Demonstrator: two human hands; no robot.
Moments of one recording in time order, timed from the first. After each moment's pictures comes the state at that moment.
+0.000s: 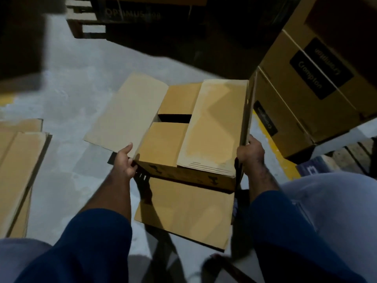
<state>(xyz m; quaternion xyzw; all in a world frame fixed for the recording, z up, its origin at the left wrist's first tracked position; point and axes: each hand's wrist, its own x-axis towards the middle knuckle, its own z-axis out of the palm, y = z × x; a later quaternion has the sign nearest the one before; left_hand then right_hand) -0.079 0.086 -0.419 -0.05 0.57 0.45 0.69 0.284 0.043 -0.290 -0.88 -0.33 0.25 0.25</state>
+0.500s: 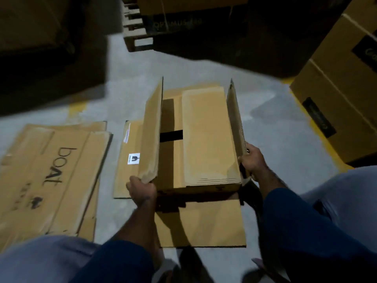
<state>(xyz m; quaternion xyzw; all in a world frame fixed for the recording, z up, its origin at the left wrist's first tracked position) -0.127 -0.034 -0.388 0.24 0.91 0.24 0.23 0.198 0.045 -0.349 -0.73 -0.41 0.47 0.27</state>
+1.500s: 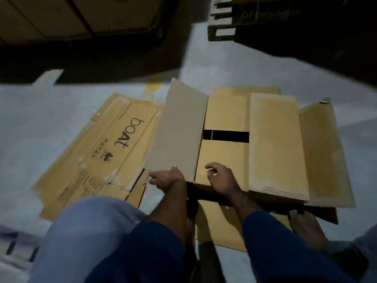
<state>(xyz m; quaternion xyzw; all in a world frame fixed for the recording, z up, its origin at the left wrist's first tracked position) -0.194 -0.043 -0.386 -0.09 0.94 0.31 0.13 -0.038 -0.009 -0.390 -0.53 -0.67 0.51 0.12</state>
